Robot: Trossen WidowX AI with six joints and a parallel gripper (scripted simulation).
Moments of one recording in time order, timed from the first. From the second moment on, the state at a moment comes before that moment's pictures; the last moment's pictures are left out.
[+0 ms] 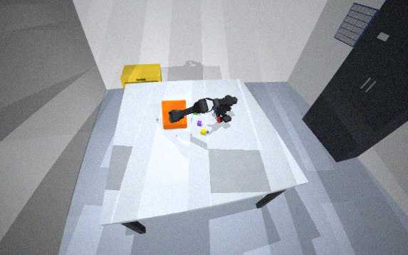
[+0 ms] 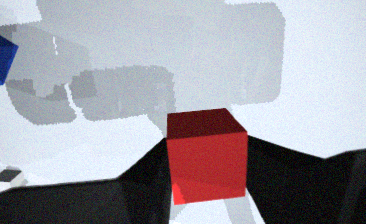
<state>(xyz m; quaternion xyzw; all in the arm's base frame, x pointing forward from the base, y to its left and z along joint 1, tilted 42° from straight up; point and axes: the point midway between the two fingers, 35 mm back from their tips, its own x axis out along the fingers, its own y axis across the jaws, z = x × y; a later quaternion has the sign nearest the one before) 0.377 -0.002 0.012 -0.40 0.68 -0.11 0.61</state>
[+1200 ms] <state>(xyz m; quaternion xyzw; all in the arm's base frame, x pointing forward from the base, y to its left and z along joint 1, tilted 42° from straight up) 0.320 0.113 0.035 -0.39 0.68 -0.09 0.62</state>
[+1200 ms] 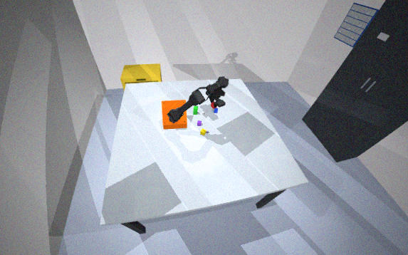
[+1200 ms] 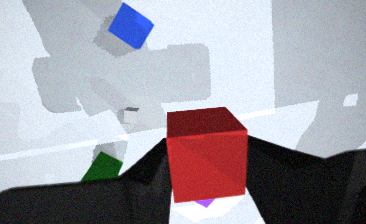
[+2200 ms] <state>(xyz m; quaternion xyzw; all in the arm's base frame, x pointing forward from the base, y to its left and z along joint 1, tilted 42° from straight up) 0.189 0.144 -0.035 -0.39 0.68 -0.10 0.61</state>
